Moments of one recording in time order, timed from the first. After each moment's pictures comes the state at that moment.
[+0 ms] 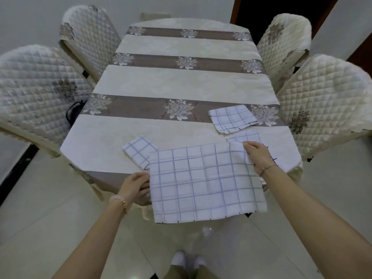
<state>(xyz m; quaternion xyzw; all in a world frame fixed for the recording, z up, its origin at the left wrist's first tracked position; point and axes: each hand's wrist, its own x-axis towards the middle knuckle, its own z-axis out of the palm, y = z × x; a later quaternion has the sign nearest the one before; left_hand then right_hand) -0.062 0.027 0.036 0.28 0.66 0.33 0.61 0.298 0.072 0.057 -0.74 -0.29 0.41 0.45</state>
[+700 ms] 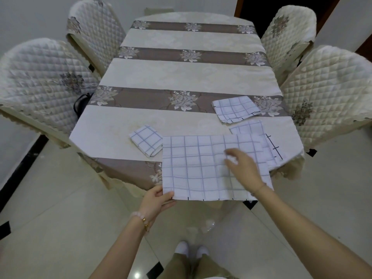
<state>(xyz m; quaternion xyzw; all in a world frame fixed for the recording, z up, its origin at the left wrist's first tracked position) -0.026 -0.060 0.032 0.28 0.58 0.33 0.69 0.235 -0.014 0.067 -0.71 -0.57 0.31 0.27</state>
